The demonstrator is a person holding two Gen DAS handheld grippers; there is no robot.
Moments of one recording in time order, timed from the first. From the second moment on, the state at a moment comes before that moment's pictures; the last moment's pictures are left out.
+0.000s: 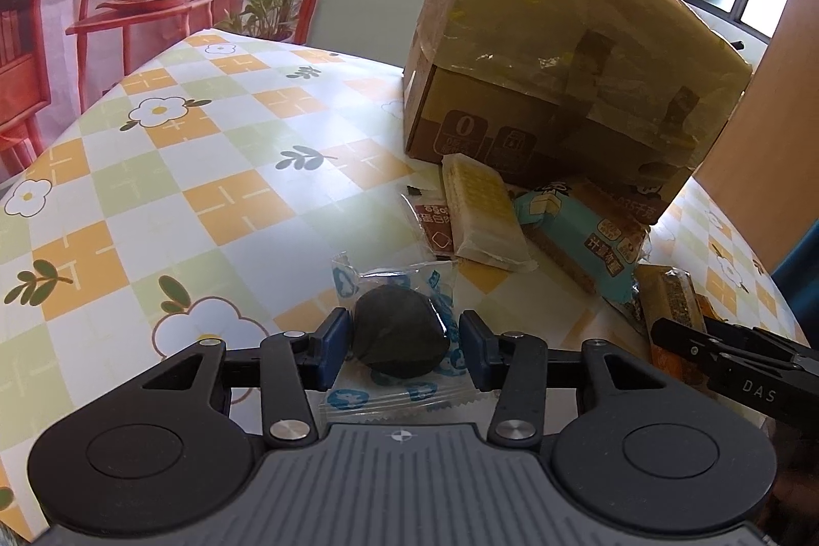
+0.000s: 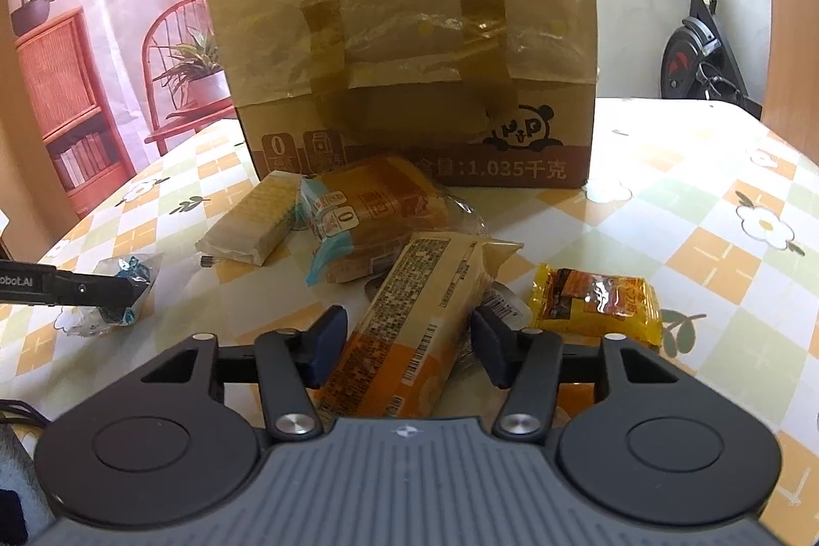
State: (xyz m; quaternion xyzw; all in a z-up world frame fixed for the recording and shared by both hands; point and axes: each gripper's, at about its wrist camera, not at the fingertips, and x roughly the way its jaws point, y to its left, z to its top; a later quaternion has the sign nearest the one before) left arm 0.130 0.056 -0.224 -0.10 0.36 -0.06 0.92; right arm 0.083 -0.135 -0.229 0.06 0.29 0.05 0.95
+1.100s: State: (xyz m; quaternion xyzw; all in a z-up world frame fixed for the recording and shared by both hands) left arm 0.129 0.055 -0.223 -0.09 0.36 -0.07 0.92; right arm 0.081 -0.134 -0.220 0.01 0.29 0.00 0.96
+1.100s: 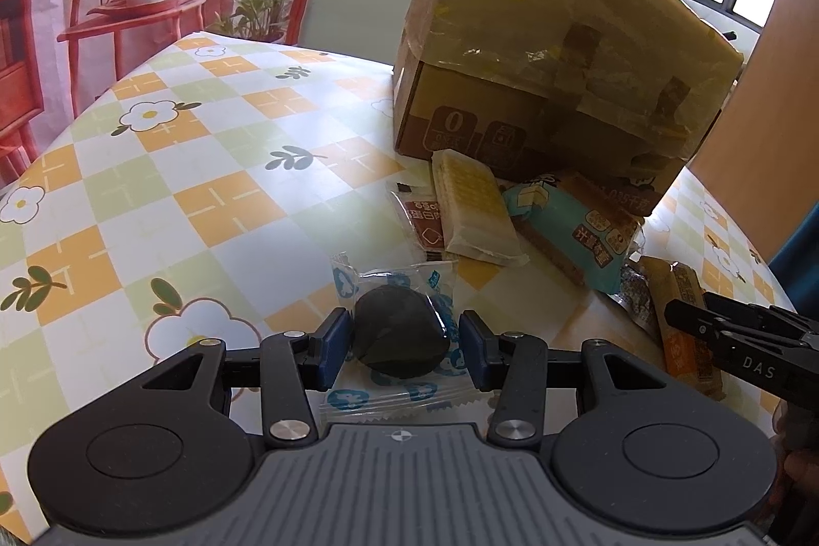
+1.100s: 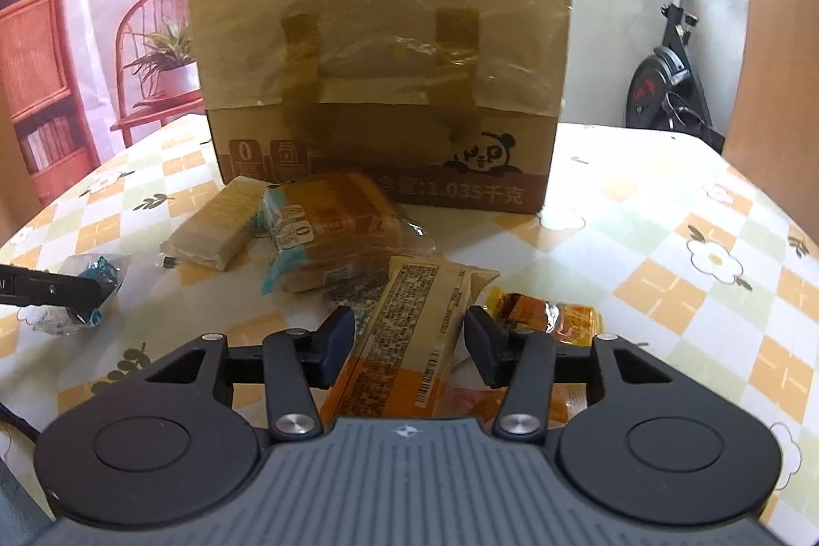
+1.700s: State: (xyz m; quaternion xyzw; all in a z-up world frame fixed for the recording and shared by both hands) left arm 0.127 0.056 -0.222 -0.09 0.36 -0.08 0.93; right arm 0.079 -0.154 -0.214 0.05 0.28 0.02 0.96
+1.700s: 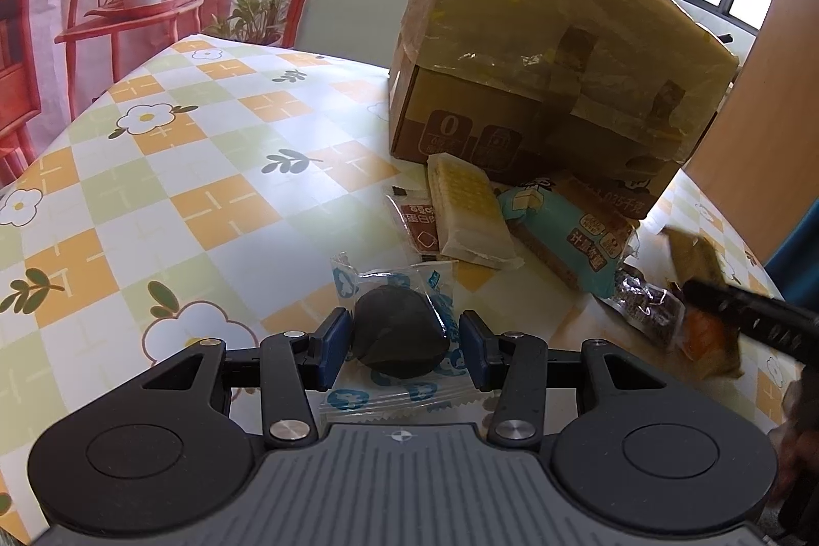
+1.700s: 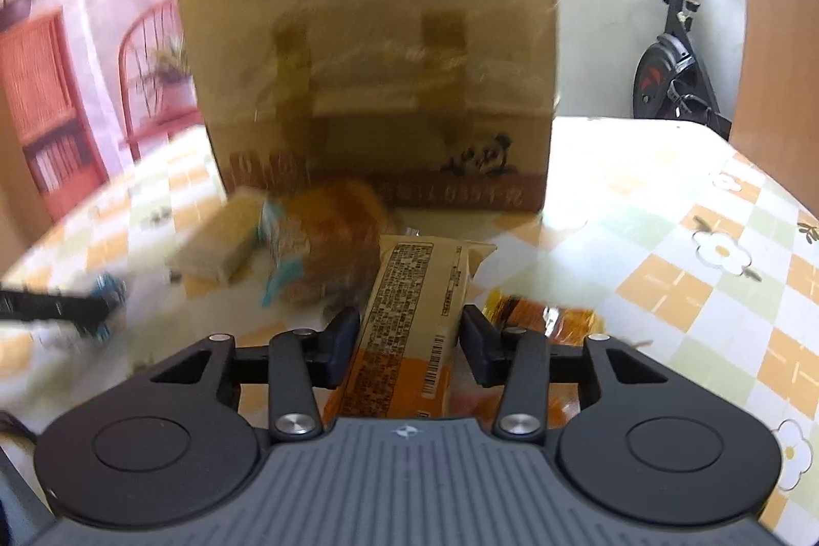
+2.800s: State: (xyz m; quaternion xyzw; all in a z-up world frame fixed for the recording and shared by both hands) left arm 0.304 -0.038 -0.023 -0.07 0.21 -0.20 0.96; right arm 0.199 -0.204 -0.012 0.03 0.08 0.07 0.99
